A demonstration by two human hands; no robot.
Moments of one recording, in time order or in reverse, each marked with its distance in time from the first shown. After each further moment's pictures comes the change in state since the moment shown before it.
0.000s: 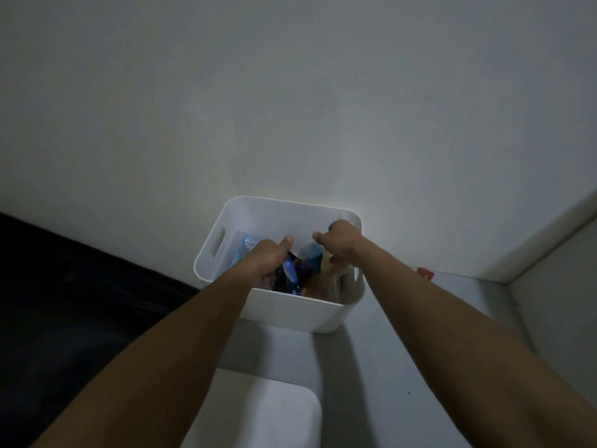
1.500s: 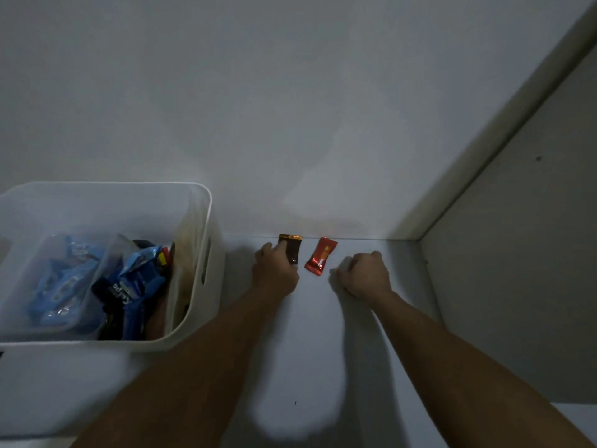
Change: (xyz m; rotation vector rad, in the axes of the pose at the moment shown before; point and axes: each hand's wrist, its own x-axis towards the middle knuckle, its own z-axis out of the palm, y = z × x) left_hand 0.076 0.039 0.303 0.484 0.063 0.243; right_hand 0.061 0.301 -0.129 -0.309 0.319 0.297
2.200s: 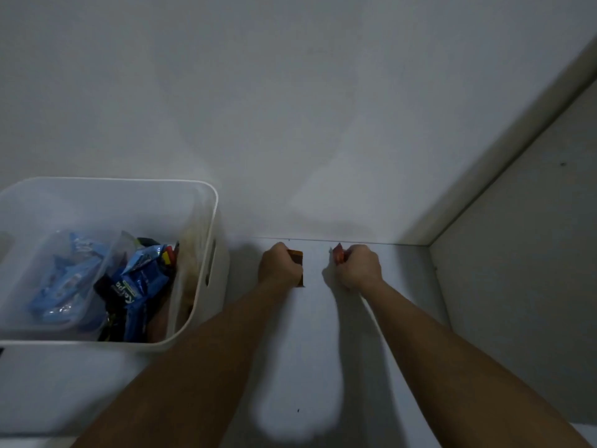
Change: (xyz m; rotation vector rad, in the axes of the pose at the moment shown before) left_hand 0.013 0.004 -0.007 -0.204 -0.034 -0.137; right_hand 0.014 -0.029 0.000 0.177 -0.024 -0.009
